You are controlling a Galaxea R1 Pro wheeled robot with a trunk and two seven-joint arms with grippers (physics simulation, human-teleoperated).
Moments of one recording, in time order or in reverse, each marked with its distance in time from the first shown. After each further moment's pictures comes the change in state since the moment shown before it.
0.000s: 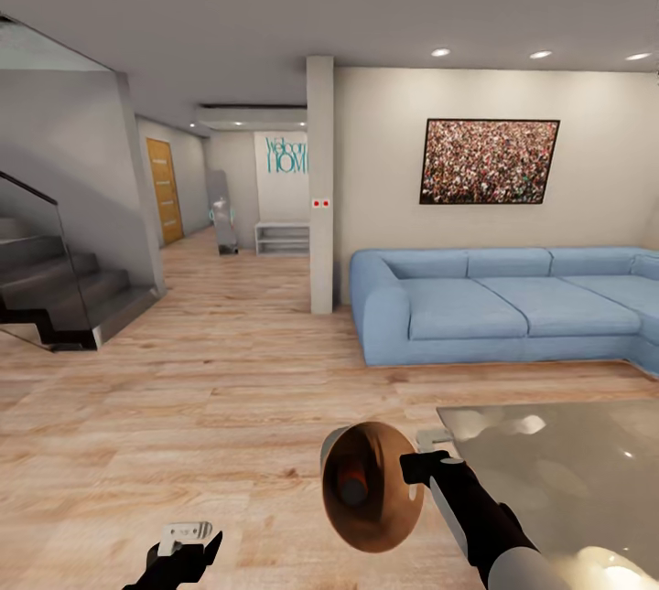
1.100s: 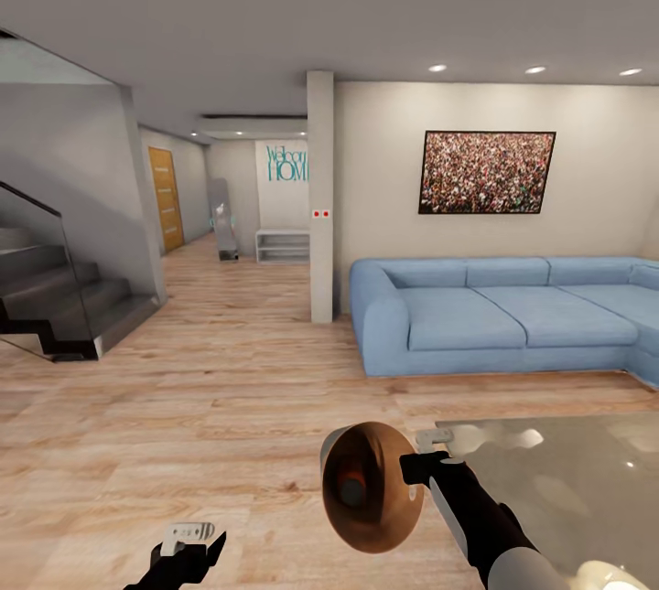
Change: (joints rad) left arm 0.000 0.000 -0.001 0.000 0.001 -0.002 -0.044; right arm 0.000 0.000 0.000 0.002 0.001 0.000 0.000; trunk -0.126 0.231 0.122
